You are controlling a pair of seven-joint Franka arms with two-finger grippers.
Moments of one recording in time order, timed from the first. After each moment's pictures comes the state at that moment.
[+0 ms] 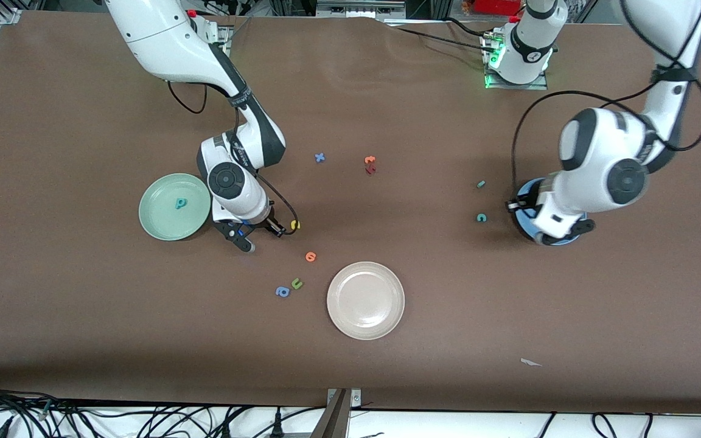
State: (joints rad) left arm -0.03 0.29 -0.06 -1.95 -0.14 1.98 -0.35; right arm 0.52 0.64 -0.03 -1.84 0.09 2.46 1.10
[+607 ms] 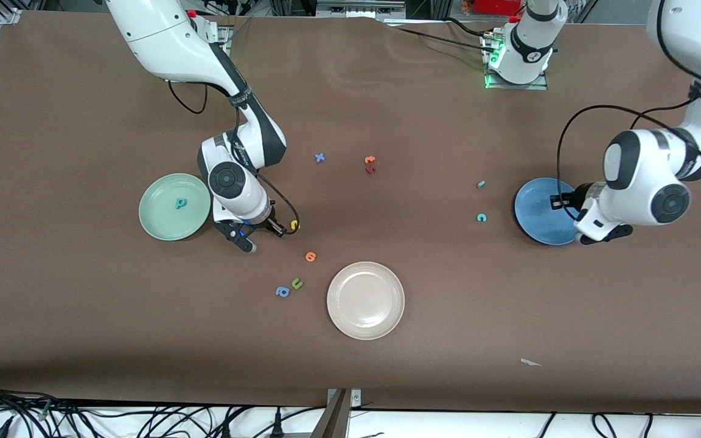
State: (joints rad) left arm 0.12 0.41 -0.07 -2.00 0.00 1.98 -0.19; right arm 0.53 0.64 -0.03 -1.84 0.09 2.46 1.07
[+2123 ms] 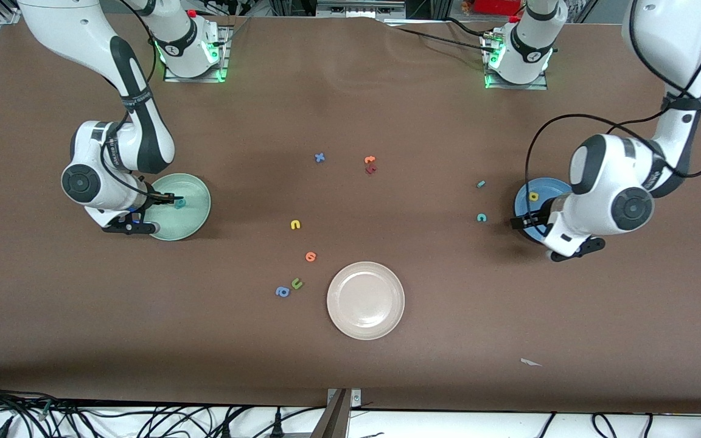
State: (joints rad) left arm 0.03 0.45 -0.17 -1.85 -0.01 2.03 -0.45; right arm 0.42 0.42 -0.38 -2.15 0.09 2.29 -0.01
